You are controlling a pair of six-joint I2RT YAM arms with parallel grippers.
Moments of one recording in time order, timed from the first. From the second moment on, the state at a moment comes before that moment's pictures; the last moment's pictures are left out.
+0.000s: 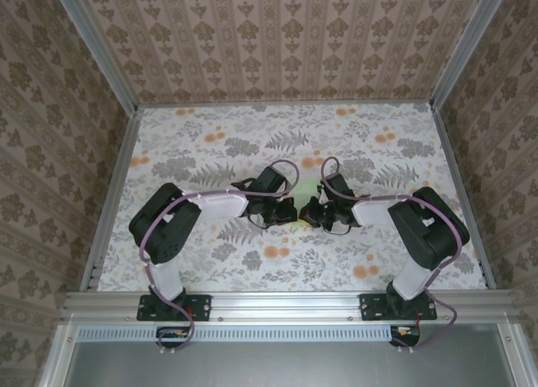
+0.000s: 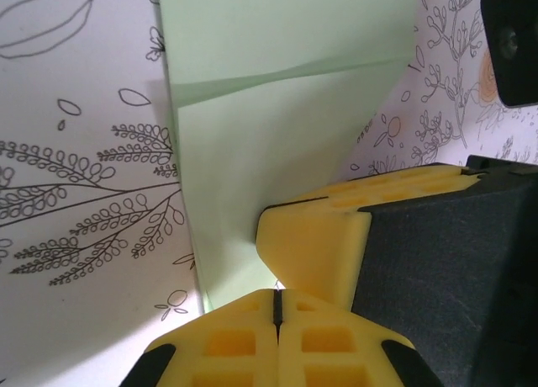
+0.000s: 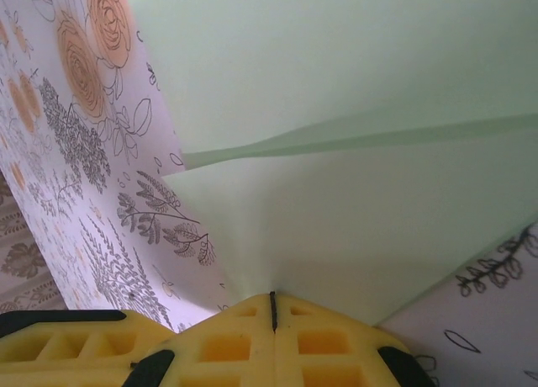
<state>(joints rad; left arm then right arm) -0.84 1.82 1.01 -0.19 0.44 -0.86 0.48 1.69 0.67 0.07 -0.46 1.01</state>
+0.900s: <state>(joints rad) -0.84 1.87 1.02 -0.22 0.45 -0.90 0.47 1.69 0.67 0.08 -0.44 1.01</state>
